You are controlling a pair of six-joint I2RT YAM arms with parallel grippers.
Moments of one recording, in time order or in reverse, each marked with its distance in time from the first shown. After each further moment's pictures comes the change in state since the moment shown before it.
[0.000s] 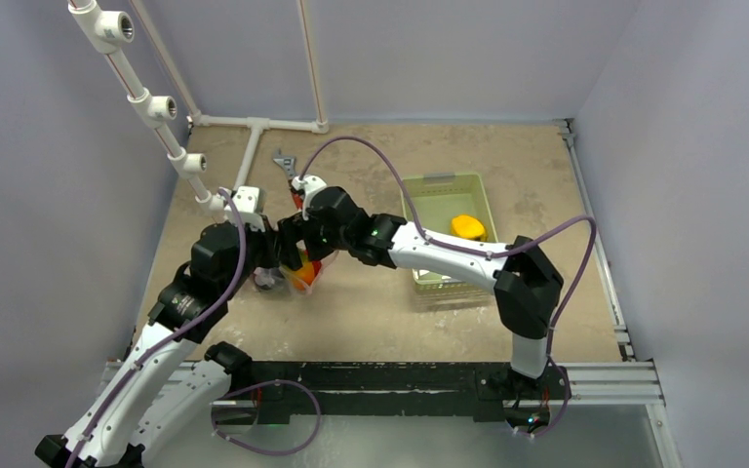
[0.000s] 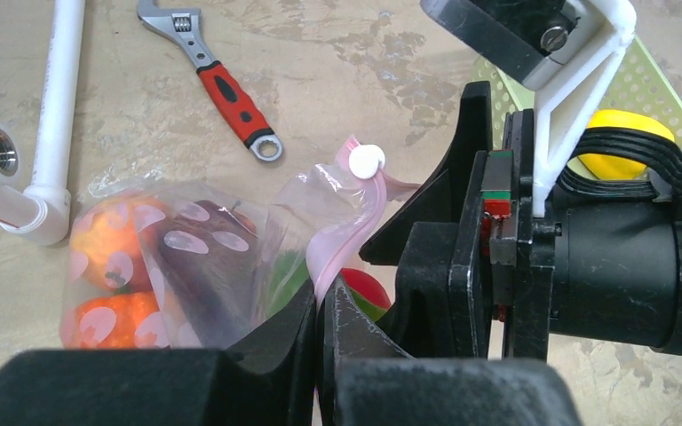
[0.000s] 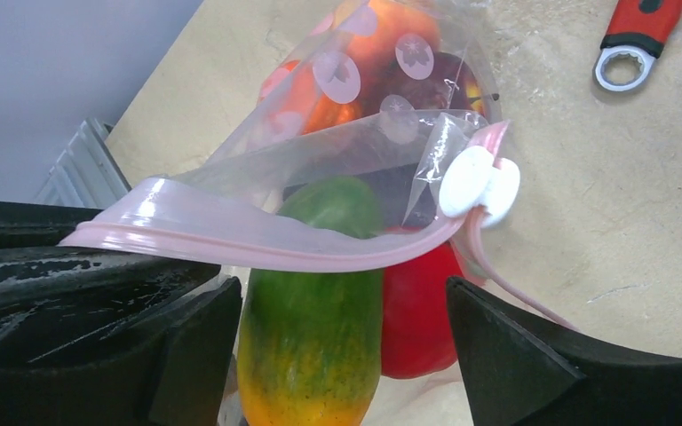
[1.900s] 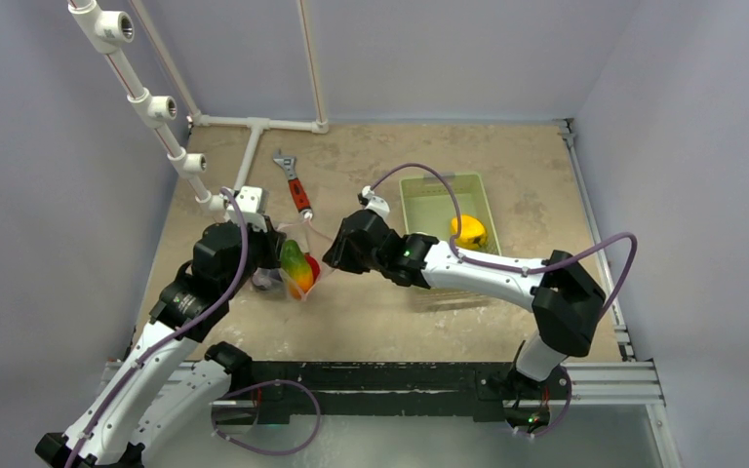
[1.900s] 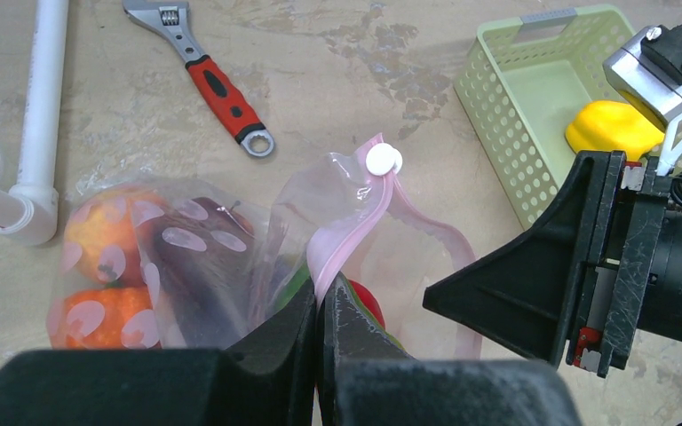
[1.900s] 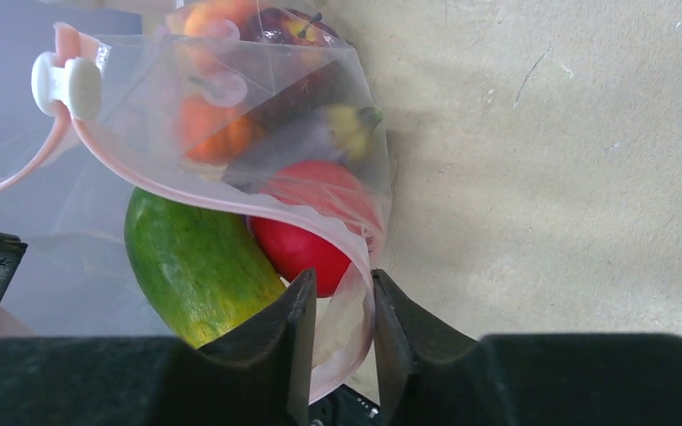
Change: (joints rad) left arm 0.000 0.008 0.000 -0.001 0.011 -0.001; right arm 0.000 -0.220 -0.321 -0.014 0.261 0.626
